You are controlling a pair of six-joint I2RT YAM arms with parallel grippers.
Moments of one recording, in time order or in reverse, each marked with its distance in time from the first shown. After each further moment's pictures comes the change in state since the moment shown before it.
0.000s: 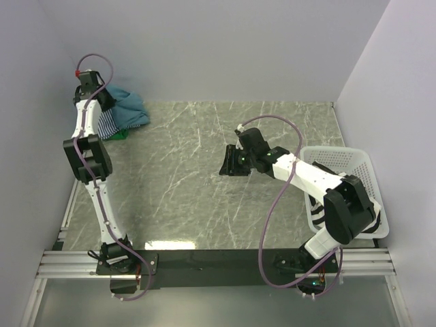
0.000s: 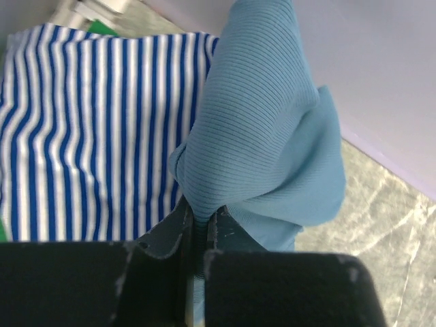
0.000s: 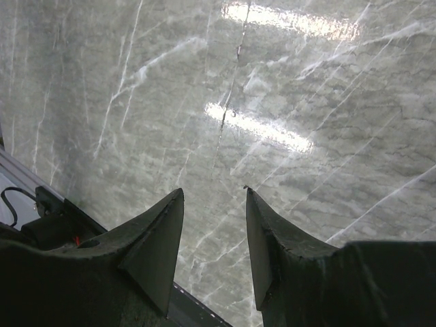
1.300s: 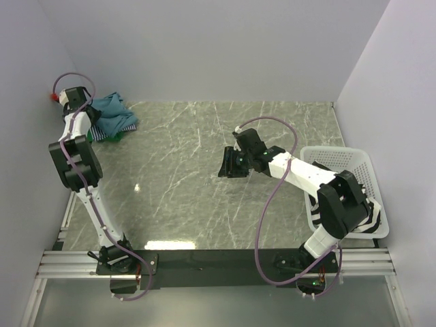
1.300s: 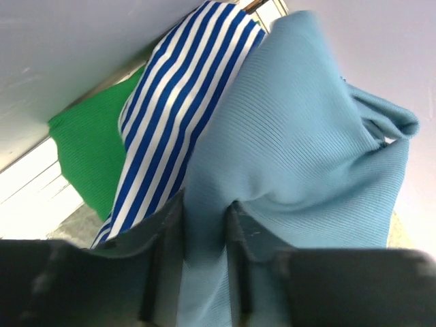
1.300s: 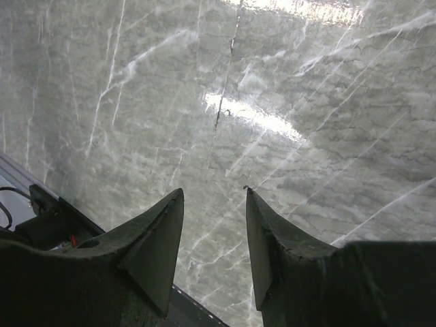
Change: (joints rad) left arm 0.114 -0.164 -0.393 0.214 -0.171 -0.244; right arm 0.000 0.055 0.013 0.001 -0.018 0.000
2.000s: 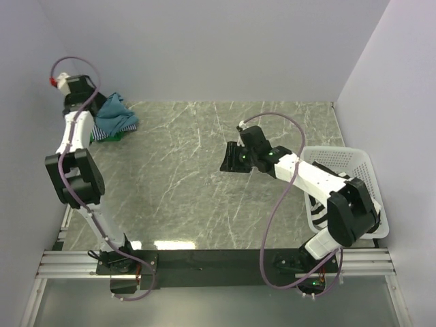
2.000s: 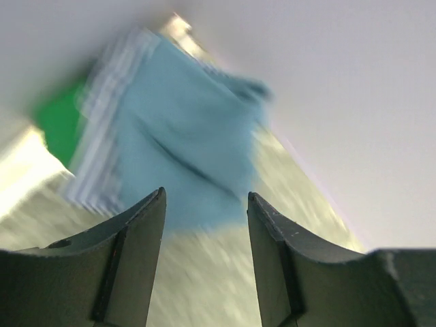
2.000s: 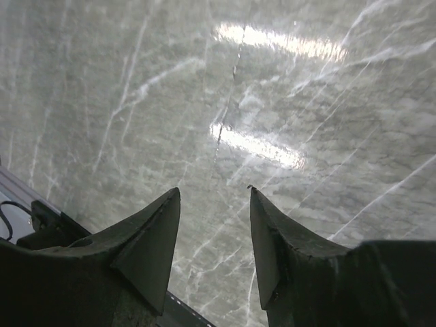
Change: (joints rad) left arm -0.068 -0.301 -0.171 0.049 -0.040 0.000; right arm 0.000 -0.064 -0.002 0.005 0.062 -0.009
